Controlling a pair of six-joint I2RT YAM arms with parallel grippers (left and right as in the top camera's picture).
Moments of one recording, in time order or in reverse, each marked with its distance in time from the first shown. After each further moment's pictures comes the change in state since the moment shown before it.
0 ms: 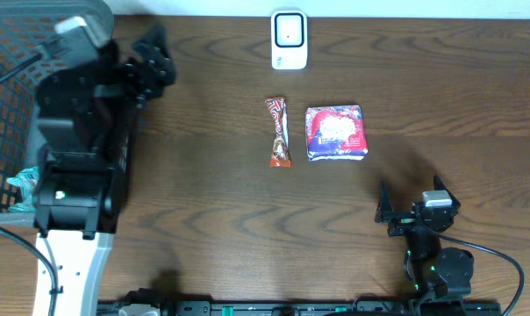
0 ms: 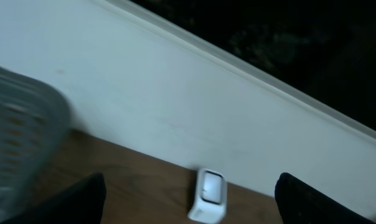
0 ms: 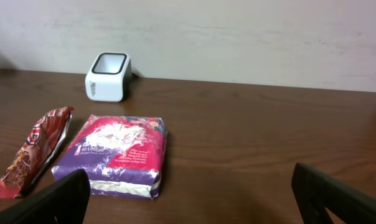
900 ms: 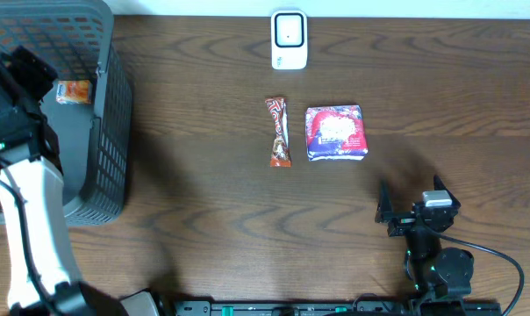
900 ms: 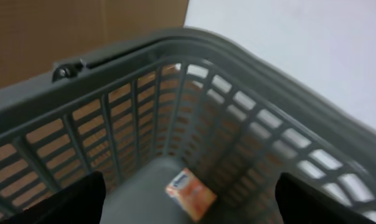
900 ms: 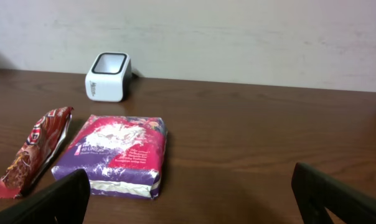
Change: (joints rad) left arm 0.500 0.335 0.000 0.074 -0.195 0.166; right arm 0.000 0.000 0.000 0.000 0.000 0.000
